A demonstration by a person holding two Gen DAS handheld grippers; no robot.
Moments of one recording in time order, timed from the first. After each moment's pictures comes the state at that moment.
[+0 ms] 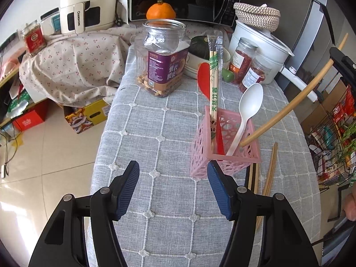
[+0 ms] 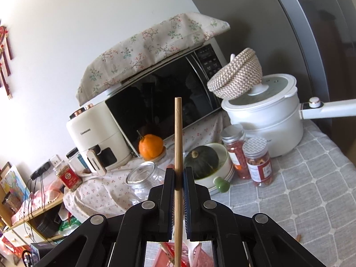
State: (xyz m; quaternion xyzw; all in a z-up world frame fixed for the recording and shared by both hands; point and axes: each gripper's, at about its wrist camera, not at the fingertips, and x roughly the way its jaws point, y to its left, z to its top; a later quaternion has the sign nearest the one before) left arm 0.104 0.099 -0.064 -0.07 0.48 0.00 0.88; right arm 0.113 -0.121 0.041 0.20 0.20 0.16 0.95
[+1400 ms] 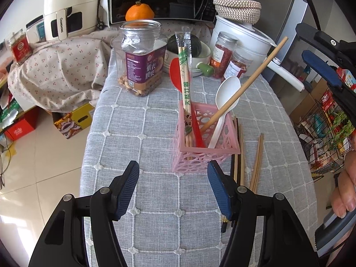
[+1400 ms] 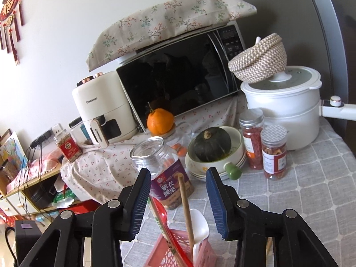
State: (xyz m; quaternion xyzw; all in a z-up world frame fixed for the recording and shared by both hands) left arm 0.098 0.074 -0.058 -0.05 0.48 -0.05 0.88; right arm 0.117 -0.106 0.035 0.15 0.24 0.20 0.94
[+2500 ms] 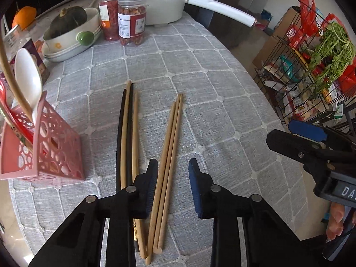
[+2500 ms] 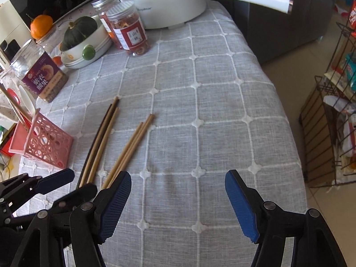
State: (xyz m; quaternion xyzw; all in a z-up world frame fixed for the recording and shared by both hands) left arm 0.134 -0.113 -0.117 0.03 0.56 -0.19 0.81; right arm 0.101 -0.265 -0.070 0.08 0.53 0.04 0.84
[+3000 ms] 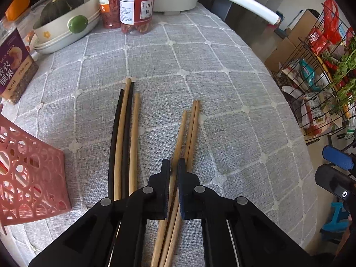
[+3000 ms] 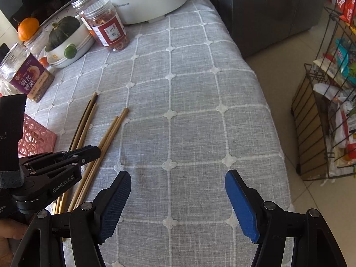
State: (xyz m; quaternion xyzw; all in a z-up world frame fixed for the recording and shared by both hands) left arm 0.179 -0.126 -0.159 0.03 0.57 -0.16 0.80; right arm 0.099 -0.294 -0.080 0.09 0.54 0.03 0.84
